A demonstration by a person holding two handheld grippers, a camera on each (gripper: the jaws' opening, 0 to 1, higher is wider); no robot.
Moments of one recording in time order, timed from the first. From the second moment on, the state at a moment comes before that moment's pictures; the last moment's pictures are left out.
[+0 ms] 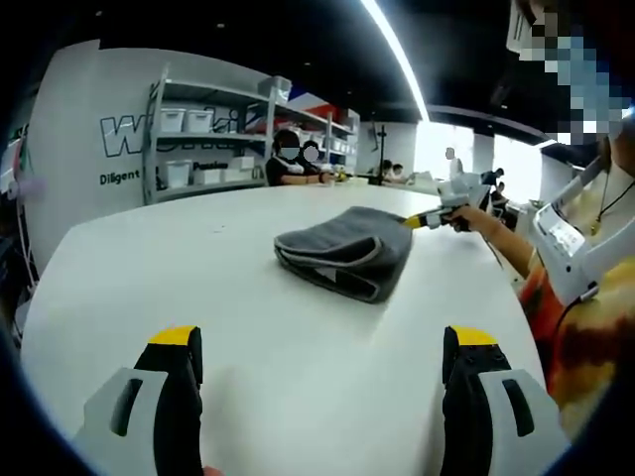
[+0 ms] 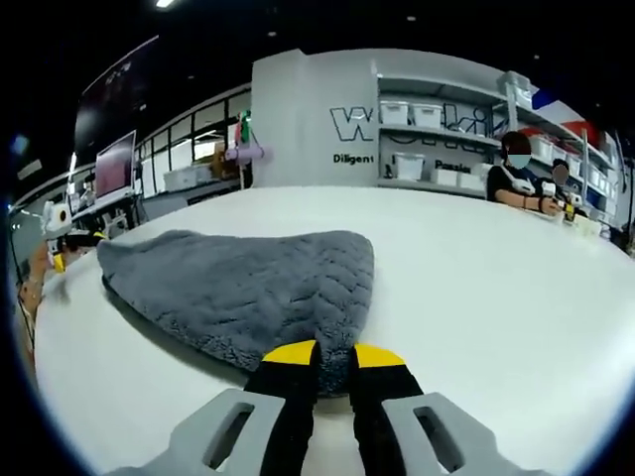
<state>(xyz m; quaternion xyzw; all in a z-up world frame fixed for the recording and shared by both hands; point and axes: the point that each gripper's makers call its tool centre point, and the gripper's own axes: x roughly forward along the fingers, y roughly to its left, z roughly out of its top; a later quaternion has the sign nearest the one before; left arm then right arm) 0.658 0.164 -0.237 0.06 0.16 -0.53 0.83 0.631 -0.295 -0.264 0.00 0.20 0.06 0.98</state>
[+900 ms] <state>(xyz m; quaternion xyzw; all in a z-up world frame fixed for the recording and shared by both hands) 0.656 0.163 -0.241 0.06 0.16 -0.53 0.83 0.618 -0.372 -0.250 -0.05 0.22 -0.02 0.97</state>
